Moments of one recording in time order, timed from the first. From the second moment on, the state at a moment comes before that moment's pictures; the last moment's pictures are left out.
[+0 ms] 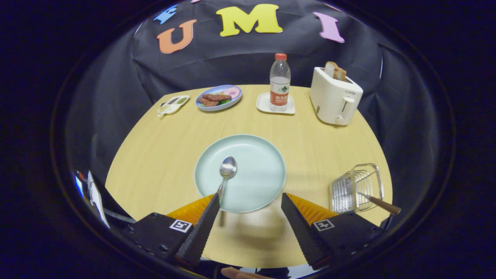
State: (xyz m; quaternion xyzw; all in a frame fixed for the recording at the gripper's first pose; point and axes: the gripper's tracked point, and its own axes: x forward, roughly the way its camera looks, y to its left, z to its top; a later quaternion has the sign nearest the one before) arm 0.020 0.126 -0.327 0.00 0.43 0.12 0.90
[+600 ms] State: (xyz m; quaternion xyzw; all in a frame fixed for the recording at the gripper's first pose) arm 0.030 0.176 -0.386 0.04 0.43 0.02 0.90
